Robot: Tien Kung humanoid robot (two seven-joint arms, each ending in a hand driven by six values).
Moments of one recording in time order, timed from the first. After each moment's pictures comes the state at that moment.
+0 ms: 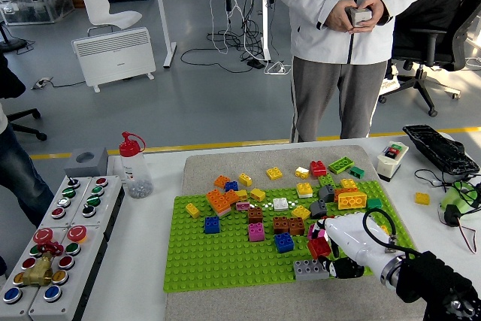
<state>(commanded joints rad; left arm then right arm) -0.17 0.09 -1.09 -0.18 1.31 0.00 0.30 0.58 -0.52 0.60 1.58 -2.01 -0.04 -0.44</state>
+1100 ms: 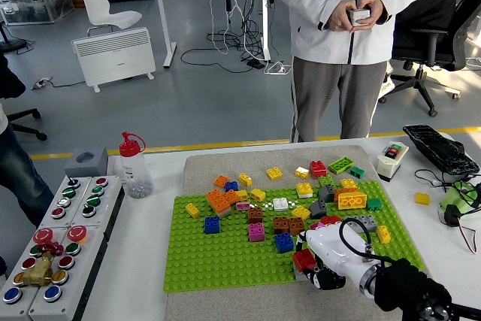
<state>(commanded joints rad) -0.17 0.09 -1.09 -0.18 1.32 -0.01 0.30 0.62 -0.45 0.52 1.56 -2.04 0.00 -0.50</state>
